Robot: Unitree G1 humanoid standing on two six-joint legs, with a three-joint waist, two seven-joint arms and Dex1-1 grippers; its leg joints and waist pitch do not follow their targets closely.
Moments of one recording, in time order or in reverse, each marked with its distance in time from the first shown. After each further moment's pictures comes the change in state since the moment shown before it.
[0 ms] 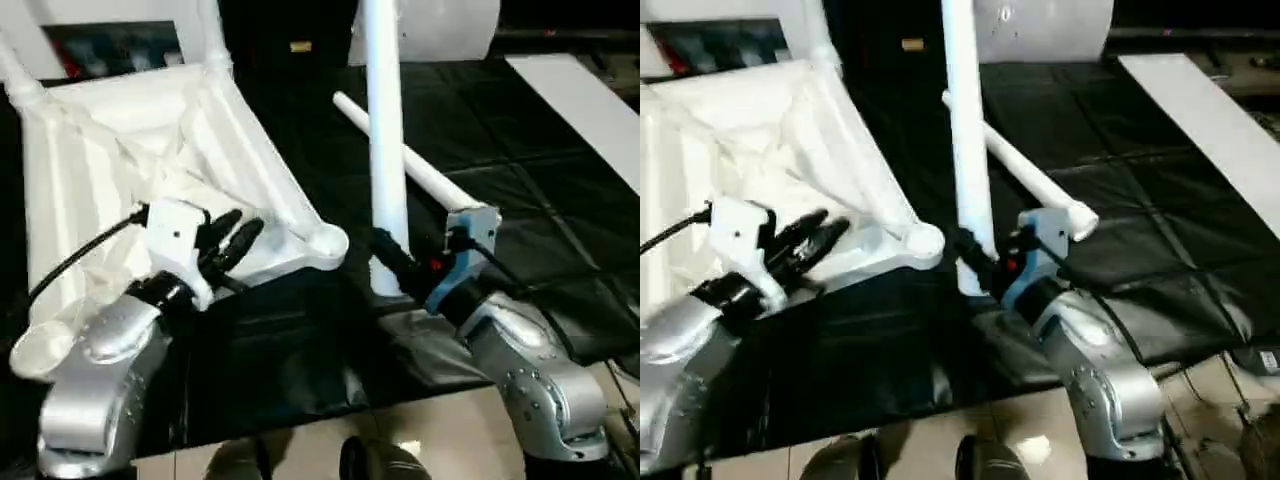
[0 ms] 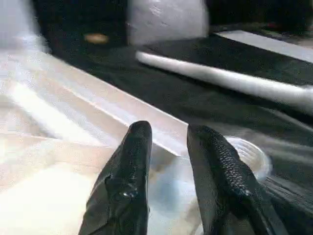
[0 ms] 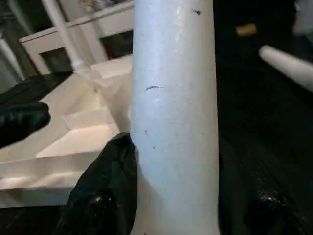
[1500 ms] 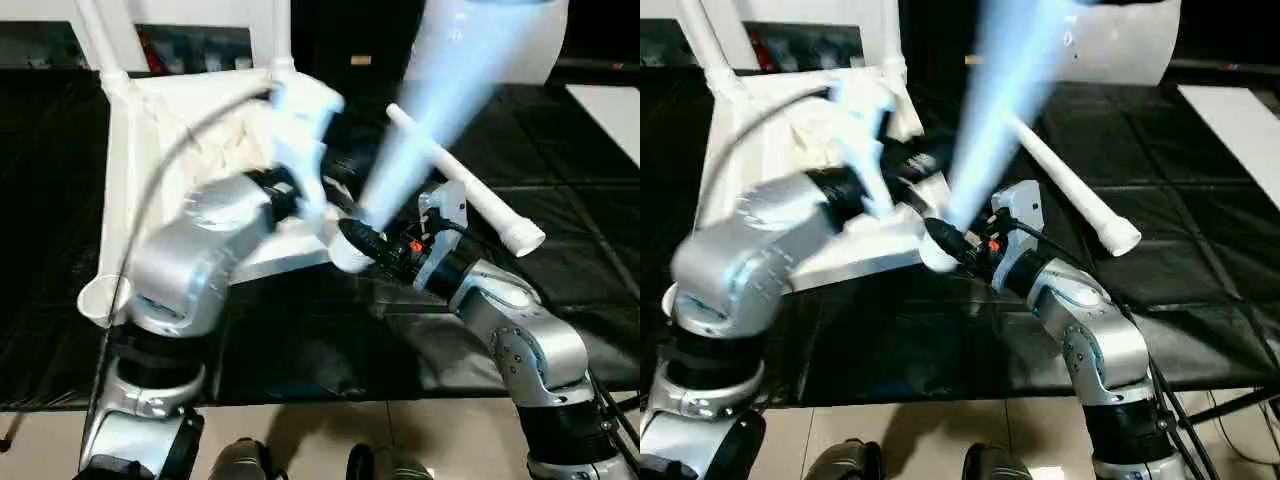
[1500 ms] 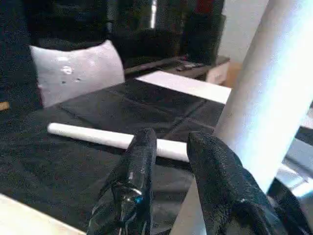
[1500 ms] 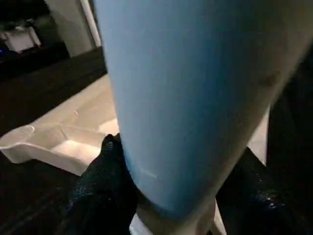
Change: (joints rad) left arm -0.554 -0.034 -0.228 0.178 -0.127 0.245 -0.158; right arm -0.174 -0.082 0.055 0.235 0.001 -0.046 0.198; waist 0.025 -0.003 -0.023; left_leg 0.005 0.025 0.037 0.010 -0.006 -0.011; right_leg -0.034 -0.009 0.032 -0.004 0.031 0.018
